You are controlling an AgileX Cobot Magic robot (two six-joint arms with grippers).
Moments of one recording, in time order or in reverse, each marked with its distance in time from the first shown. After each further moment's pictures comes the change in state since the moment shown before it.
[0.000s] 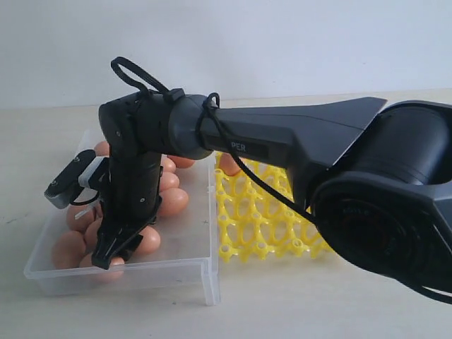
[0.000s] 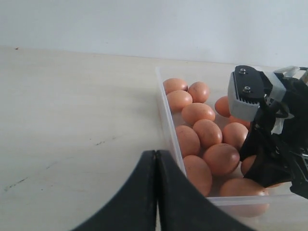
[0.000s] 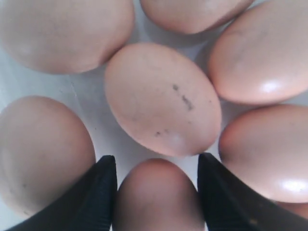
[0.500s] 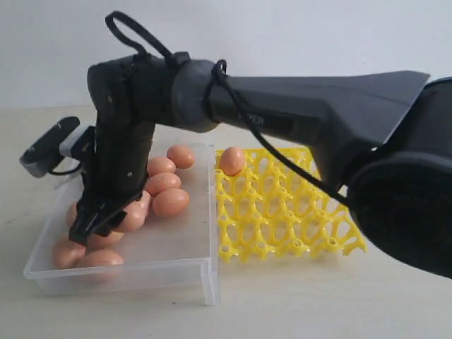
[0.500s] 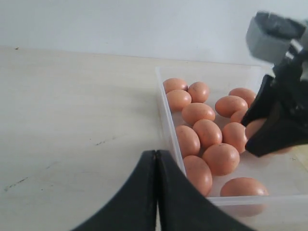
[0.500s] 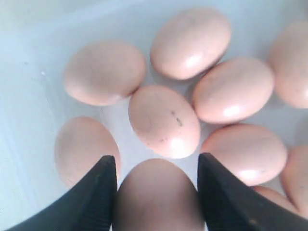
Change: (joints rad) left arm 0.000 0.000 0.000 0.000 0.000 0.000; right arm 0.010 -0.107 0.000 0.012 -0.012 0.014
